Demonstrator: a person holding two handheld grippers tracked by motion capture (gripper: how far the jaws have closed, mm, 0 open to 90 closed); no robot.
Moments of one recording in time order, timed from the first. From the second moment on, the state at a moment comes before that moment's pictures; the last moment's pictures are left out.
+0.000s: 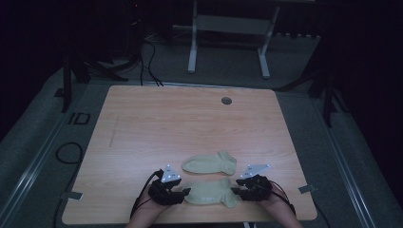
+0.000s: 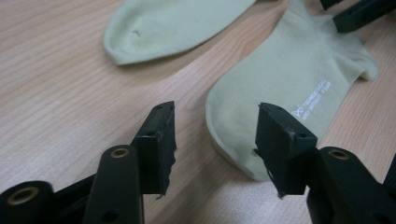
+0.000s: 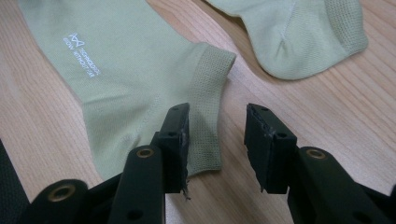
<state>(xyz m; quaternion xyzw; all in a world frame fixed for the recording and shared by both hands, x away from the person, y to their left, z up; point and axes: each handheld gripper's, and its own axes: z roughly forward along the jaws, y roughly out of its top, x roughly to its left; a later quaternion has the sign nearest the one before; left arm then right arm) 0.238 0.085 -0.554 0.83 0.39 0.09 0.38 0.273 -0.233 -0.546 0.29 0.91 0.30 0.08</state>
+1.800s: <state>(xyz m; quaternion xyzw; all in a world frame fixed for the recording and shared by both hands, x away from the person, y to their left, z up) 0.296 0.092 -0.502 0.80 0.42 0.10 0.42 0.323 -0.230 -0.482 0.32 0.87 0.35 0.12</state>
